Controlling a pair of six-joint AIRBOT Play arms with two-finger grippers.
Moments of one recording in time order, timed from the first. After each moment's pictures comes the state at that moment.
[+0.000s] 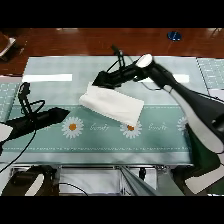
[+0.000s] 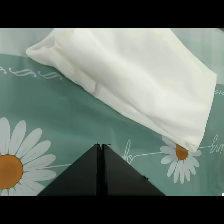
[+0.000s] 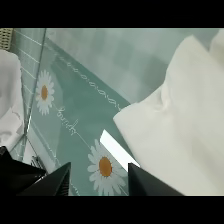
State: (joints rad) left arm -0.05 -0.58 0.45 0.85 -0.82 -1.43; right arm 0.39 -1.74 1.60 -0.52 1.08 1.31
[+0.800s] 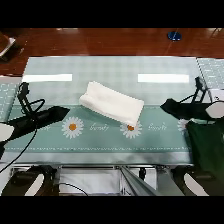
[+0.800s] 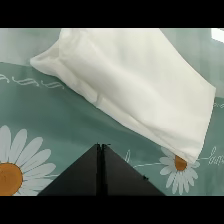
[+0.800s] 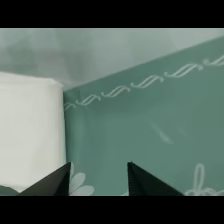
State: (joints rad) left arm -0.05 -0.60 0.44 0.83 -0.77 -1.43; right arm -0.01 -0.92 0.59 -1.05 0.82 1.71
